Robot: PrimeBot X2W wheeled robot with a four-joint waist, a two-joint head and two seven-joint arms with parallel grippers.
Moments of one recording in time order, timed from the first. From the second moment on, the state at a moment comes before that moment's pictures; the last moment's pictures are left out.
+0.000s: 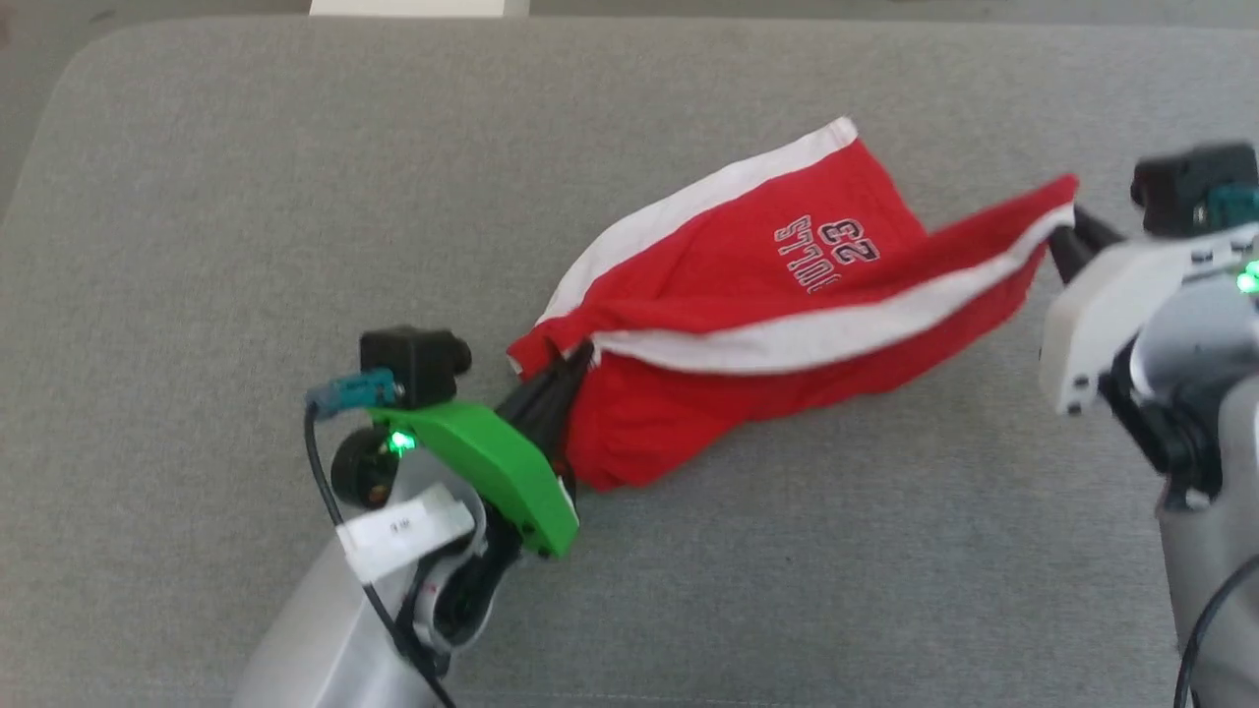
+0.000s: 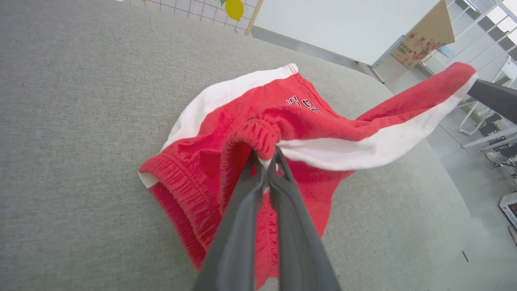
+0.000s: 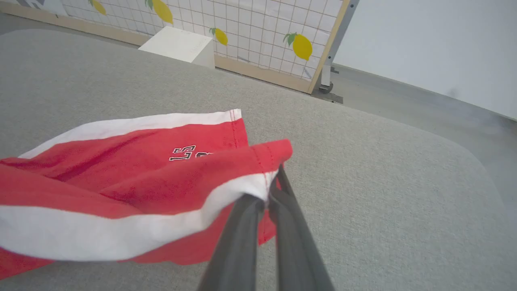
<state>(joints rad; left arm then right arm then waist) -0.31 0.22 -0.44 -0.03 -0.72 0.03 0.23 -0.44 -0.22 0.01 -0.03 0.13 0.13 0.59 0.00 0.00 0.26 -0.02</state>
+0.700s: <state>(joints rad) -0.49 0.15 -0.42 0.19 -0.69 0.07 0.13 -0.94 -0.23 0.12 0.59 0.10 0.13 0.53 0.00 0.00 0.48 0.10</state>
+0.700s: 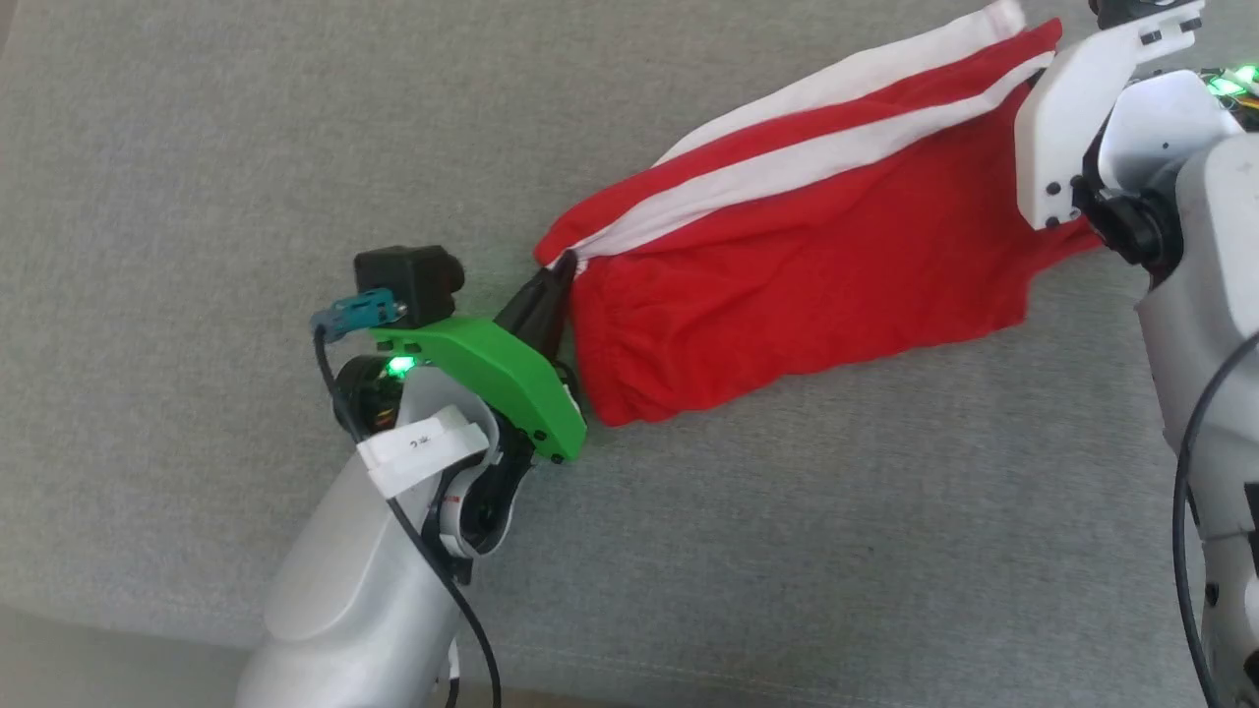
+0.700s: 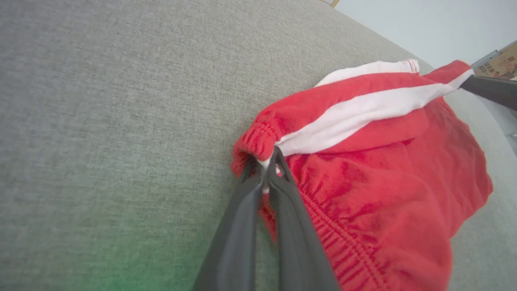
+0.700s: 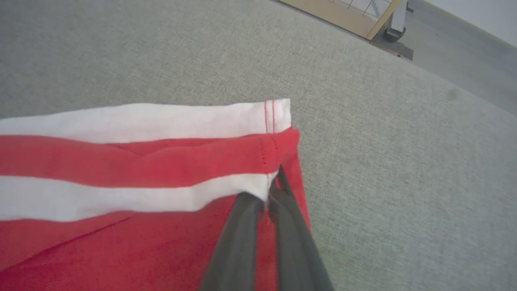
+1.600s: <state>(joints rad) -0.37 0.16 -0.41 0.21 -0.63 0.03 -0.20 -0.80 -0.20 0.11 0.67 0.27 0.13 0.22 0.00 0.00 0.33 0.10</state>
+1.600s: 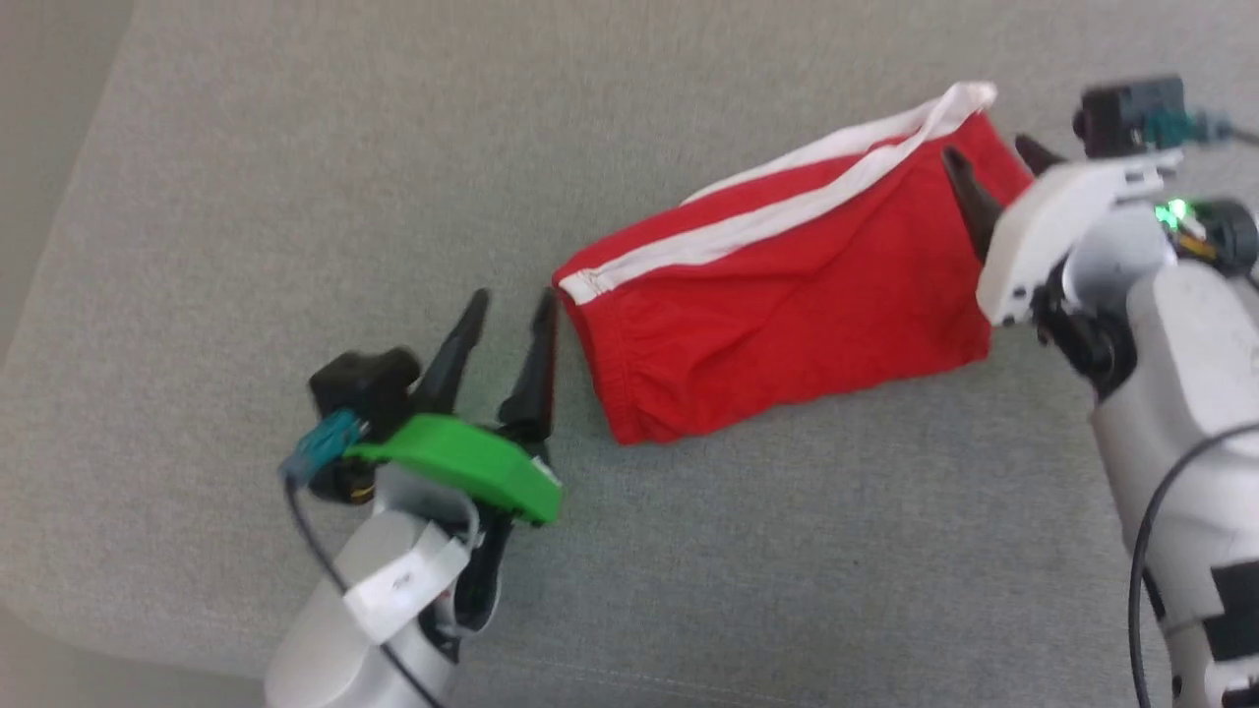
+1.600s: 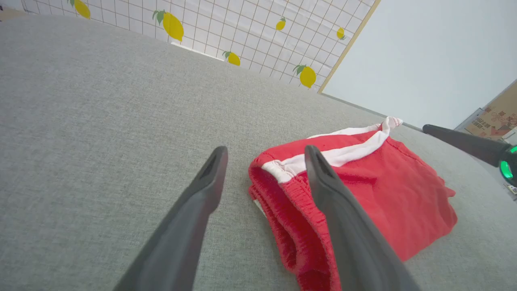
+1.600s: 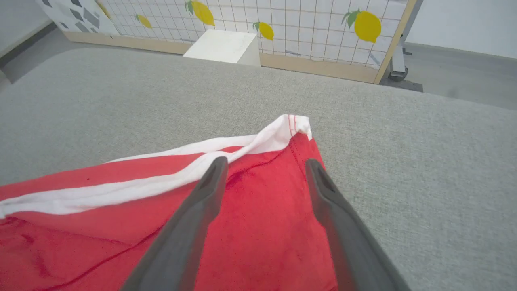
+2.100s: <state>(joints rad) -0.23 0.10 -0.15 0.06 -0.33 -0.10 -0.26 -0.72 -0.16 -0.11 0.75 0.30 0.13 0.16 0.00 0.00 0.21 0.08</state>
